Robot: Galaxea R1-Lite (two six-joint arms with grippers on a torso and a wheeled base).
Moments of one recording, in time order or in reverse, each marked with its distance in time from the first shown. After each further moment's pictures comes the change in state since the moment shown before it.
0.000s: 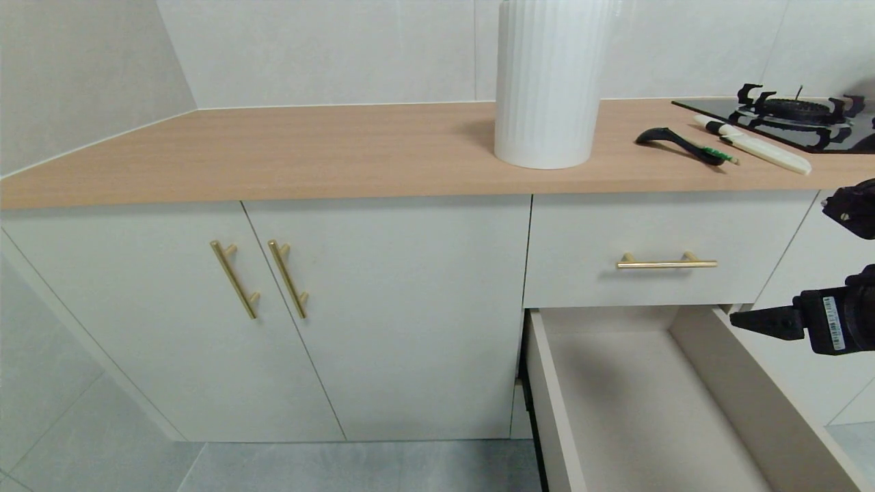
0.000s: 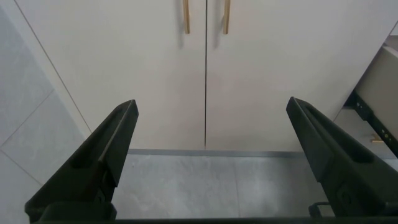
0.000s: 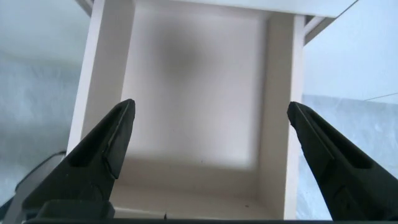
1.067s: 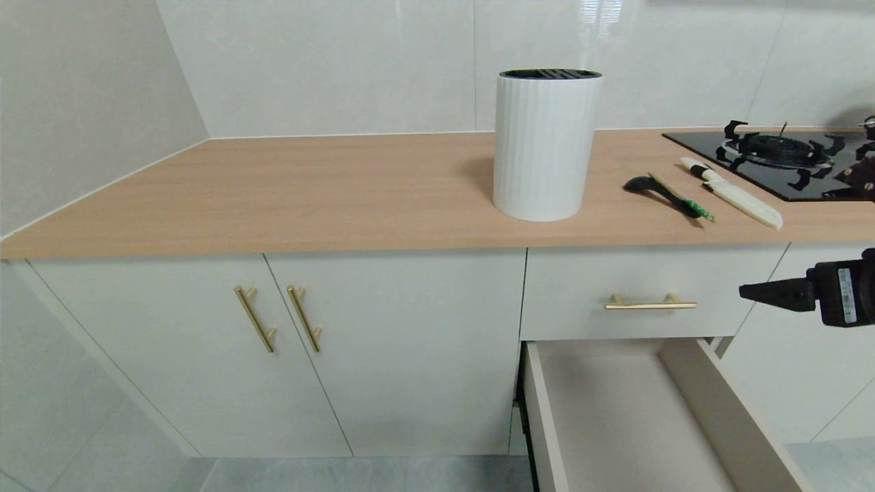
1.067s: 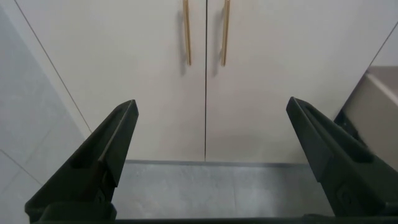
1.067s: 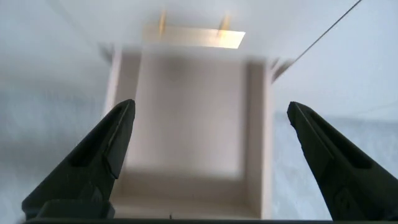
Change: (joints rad) left arm 0.000 0.000 0.000 -0.001 0.000 0.000; right arm -0.030 0.000 -0.066 -0.021 -0.007 -0.004
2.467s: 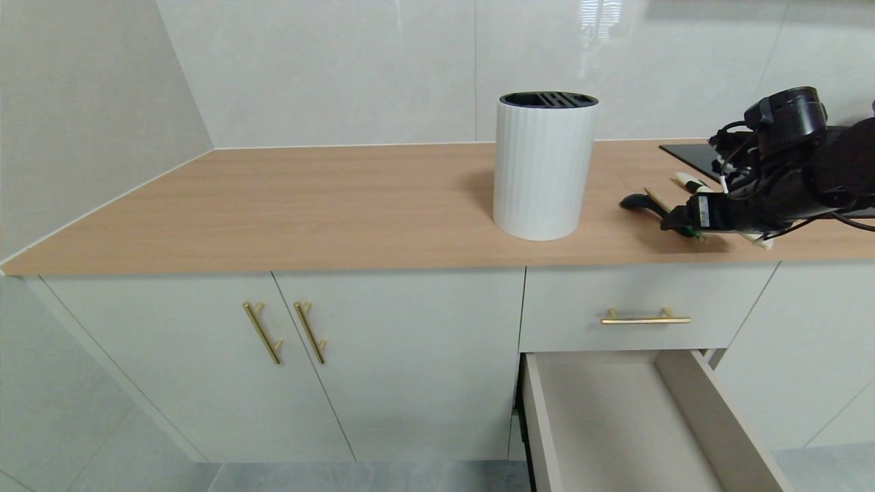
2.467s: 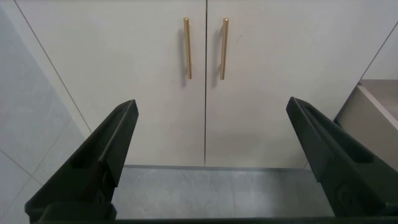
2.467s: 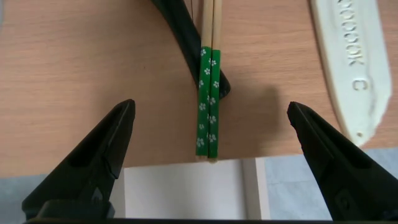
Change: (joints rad) left arm 0.000 0.000 0.000 0.000 0.000 0.000; right arm -0.124 0.638 -0.658 0.087 0.007 0.043
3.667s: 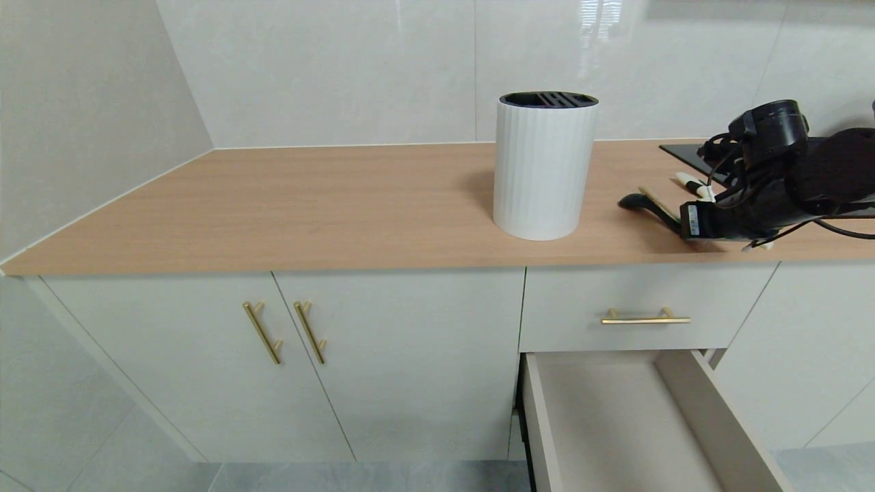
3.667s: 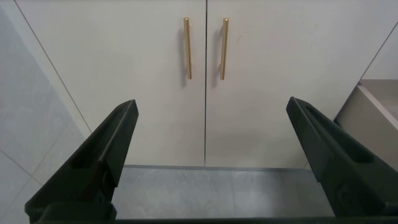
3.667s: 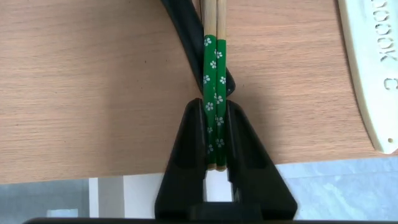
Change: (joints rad) left arm 0.000 0.000 0.000 0.000 0.000 0.000; right arm 0.011 0.030 0.003 -0.002 -0.006 0.000
